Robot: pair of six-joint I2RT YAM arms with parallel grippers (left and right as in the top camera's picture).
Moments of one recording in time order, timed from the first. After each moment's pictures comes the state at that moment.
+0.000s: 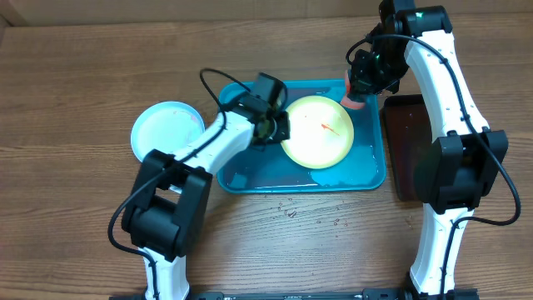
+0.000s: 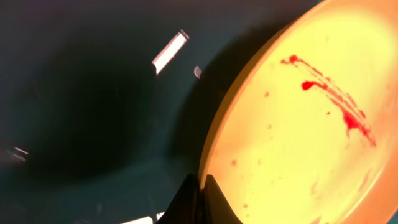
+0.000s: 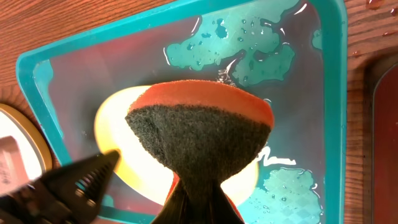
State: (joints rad) left arm -0.45 2.01 1.36 -0.48 0.17 -0.48; right arm 0.11 2.24 2.19 -1.39 -0.32 0.33
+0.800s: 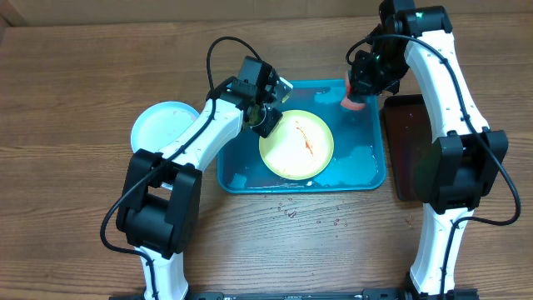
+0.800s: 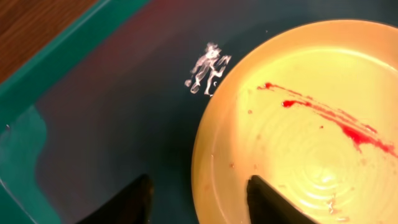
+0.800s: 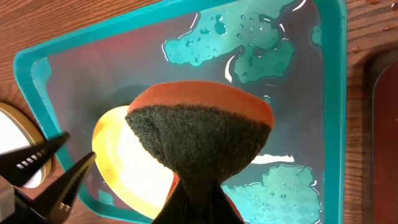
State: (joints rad) left arm -0.40 2.01 1.47 -0.57 0.12 0.26; right arm 0.11 2.24 2.19 -1.40 -0.32 0.33
